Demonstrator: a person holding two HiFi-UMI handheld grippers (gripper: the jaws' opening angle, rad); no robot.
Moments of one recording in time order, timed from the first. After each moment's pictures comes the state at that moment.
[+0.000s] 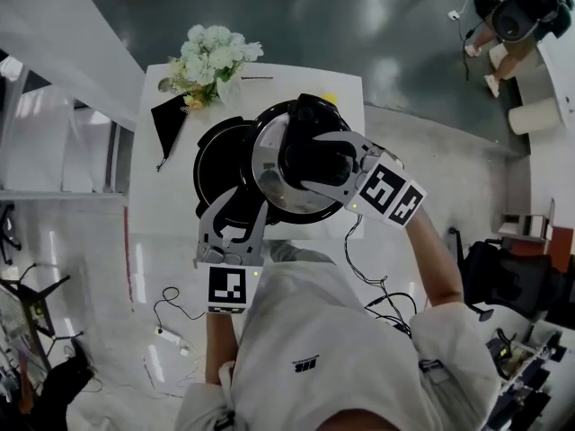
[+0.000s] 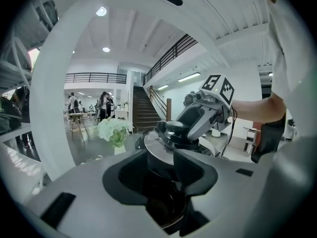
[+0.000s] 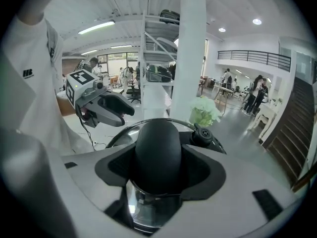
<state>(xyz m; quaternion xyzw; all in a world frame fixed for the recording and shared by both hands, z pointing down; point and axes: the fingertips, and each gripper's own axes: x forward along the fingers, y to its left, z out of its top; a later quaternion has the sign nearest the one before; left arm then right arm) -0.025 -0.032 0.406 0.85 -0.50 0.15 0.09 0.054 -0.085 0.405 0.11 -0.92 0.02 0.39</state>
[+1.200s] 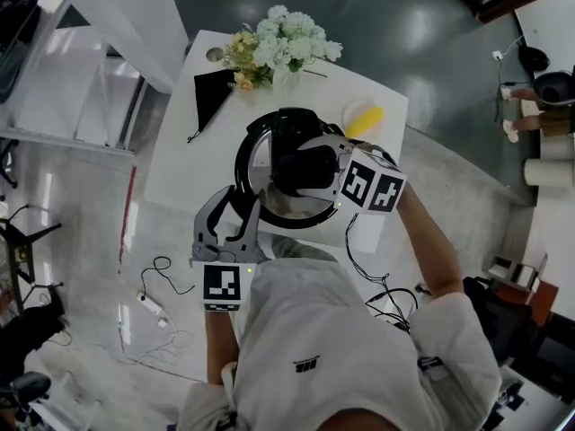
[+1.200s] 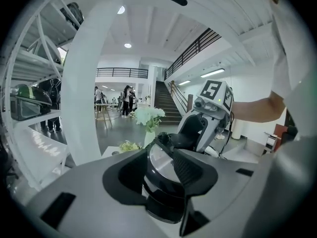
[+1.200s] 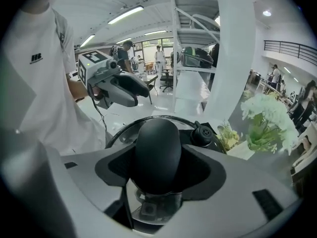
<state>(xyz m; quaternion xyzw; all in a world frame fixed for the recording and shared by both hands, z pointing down) -0.132 -0.015 0.439 0.77 -0.60 0.15 0.15 -0.057 -0.064 0.475 -0.12 -0.89 -0.02 0.45</state>
